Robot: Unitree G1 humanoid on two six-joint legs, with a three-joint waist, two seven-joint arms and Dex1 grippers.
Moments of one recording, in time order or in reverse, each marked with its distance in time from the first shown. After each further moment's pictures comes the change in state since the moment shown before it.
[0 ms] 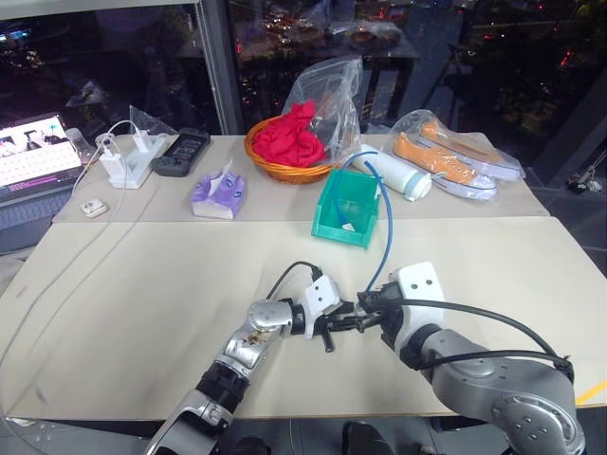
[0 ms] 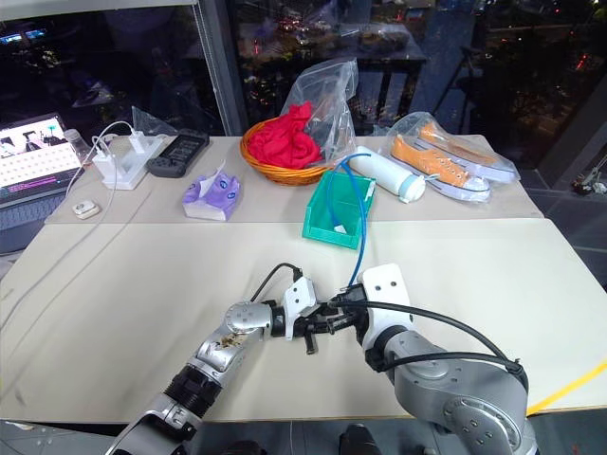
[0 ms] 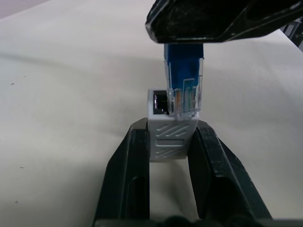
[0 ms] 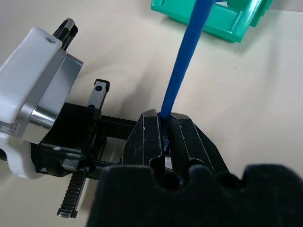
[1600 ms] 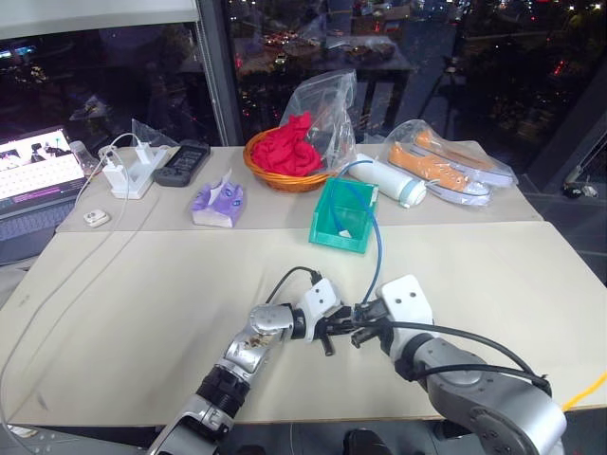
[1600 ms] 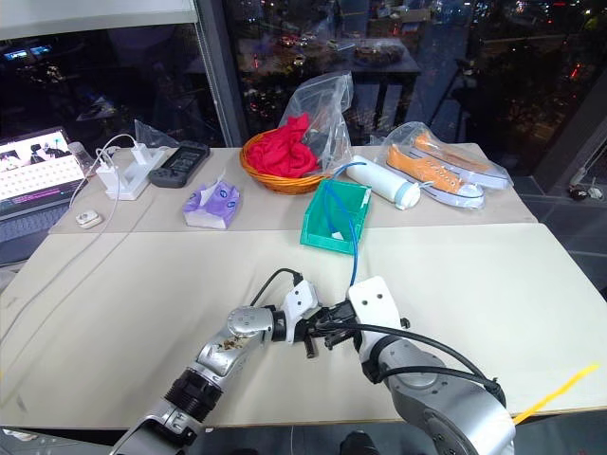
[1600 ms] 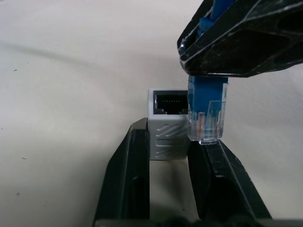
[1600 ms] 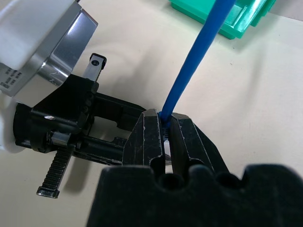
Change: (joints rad) left arm 0.021 -0.012 0.005 -0.025 0.019 0.090 0.038; right arm 0.079 0.125 0.079 -0.064 -0.506 0.126 0.347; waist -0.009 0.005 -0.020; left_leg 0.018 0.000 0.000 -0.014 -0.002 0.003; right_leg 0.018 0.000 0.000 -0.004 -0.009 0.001
